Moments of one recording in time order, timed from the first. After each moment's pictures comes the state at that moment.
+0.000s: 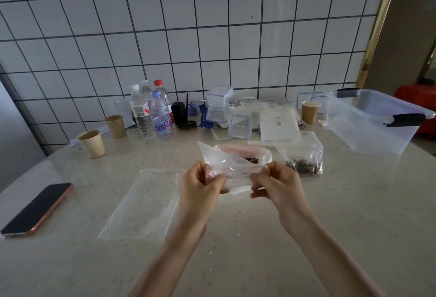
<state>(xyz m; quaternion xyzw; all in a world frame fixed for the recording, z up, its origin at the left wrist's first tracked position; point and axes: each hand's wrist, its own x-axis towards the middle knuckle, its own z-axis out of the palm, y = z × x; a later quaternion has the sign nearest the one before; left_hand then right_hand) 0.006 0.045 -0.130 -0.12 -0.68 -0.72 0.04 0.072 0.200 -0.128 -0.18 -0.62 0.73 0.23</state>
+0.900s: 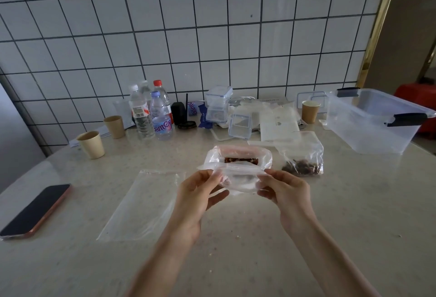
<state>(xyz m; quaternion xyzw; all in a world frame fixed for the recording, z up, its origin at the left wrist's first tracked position) 0.004 0.031 -0.134 -0.10 -0.60 -0.78 -0.15 0.069 0.211 -0.146 -0.25 -0.53 0.77 0.26</state>
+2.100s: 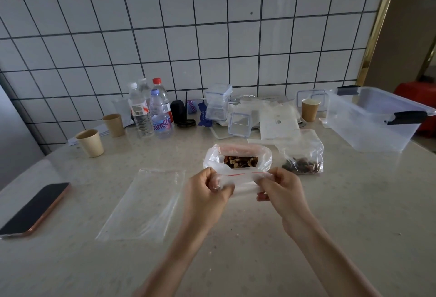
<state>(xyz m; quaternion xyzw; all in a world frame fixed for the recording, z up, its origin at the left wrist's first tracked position) 0.012 0.044 -0.139 -0.18 -0.77 -0.61 0.05 0.072 0.205 -0.143 -0.23 -0.67 0.67 0.23</state>
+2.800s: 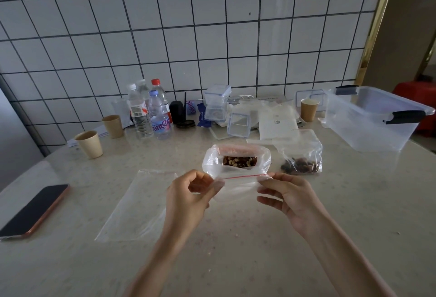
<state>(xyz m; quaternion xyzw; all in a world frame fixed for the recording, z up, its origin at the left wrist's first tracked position) 0.000 0.017 -0.146 -0.18 -0.76 -0.62 0.06 0.085 0.223 -0.137 -0.20 -0.53 0.81 0.14</state>
